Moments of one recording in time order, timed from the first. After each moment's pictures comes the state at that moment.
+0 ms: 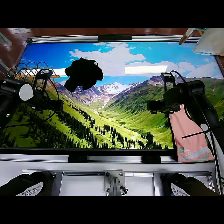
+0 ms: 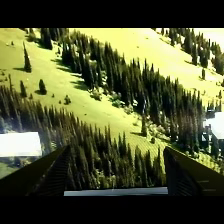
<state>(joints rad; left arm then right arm) -0.28 -1.16 1.18 1.69 -1.31 -1.69 0.23 -1.21 1.12 1.58 -1.23 -1.35</state>
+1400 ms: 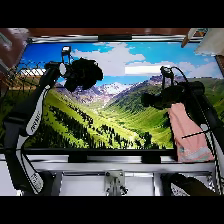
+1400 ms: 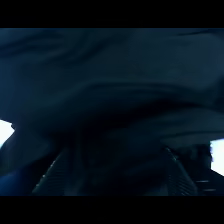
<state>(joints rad) -0.19 -2.08 1.97 1.52 -0.79 -1.67 0.23 -1.21 1.12 1.76 -1.06 -1.33</state>
